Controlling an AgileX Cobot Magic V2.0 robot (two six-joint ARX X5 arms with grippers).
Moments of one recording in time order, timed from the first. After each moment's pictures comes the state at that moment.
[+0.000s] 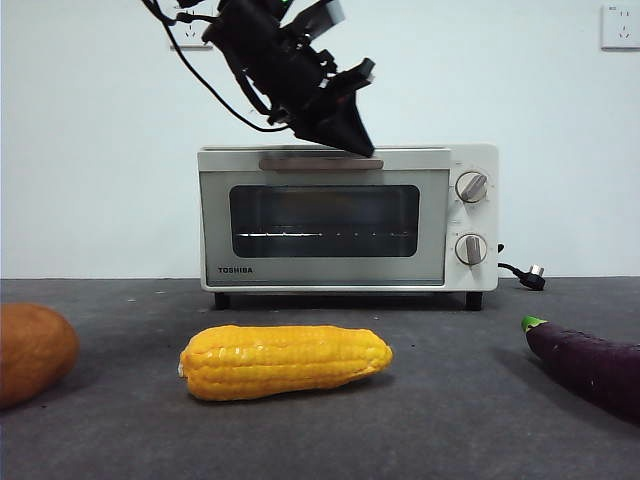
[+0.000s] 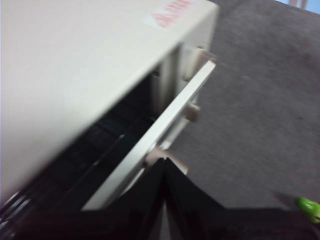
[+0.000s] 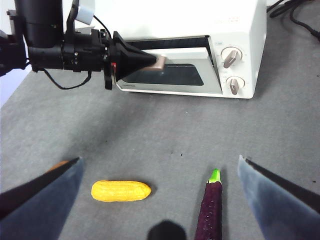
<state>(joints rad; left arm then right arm) -0.53 2.01 1.78 -0.37 0.32 0.24 0.04 0.83 1.30 -1.03 -0.44 0.06</state>
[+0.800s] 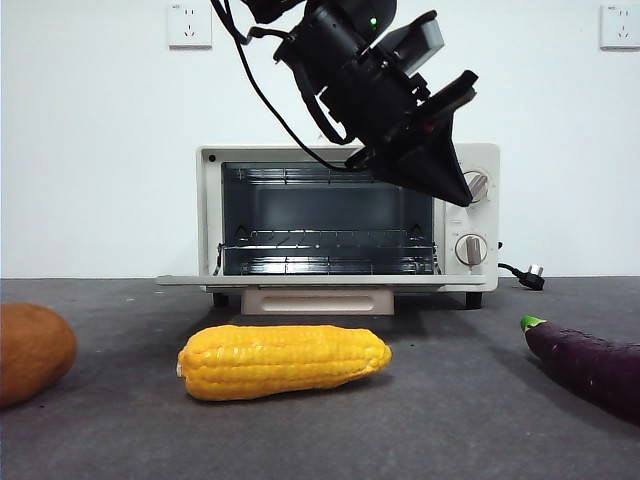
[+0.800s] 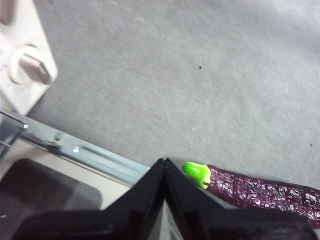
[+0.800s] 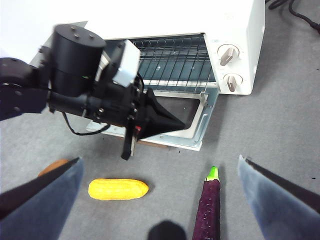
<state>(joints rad) -0.73 2.05 1.74 -0.46 0.37 0.19 0.04 0.86 1.30 -1.03 -0.44 0.06</state>
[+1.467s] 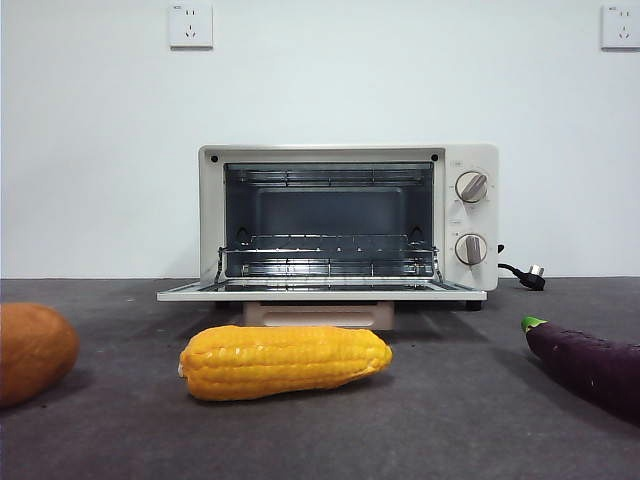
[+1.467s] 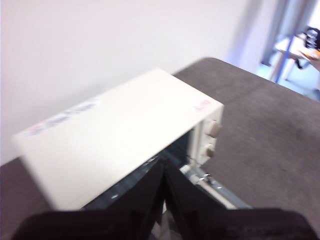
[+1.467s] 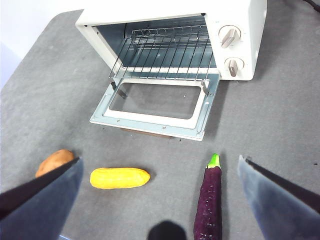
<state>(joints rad) -0.34 1.40 1.74 -0.68 0.31 0.13 0.04 0.86 1.30 -1.08 -0.44 0.05</state>
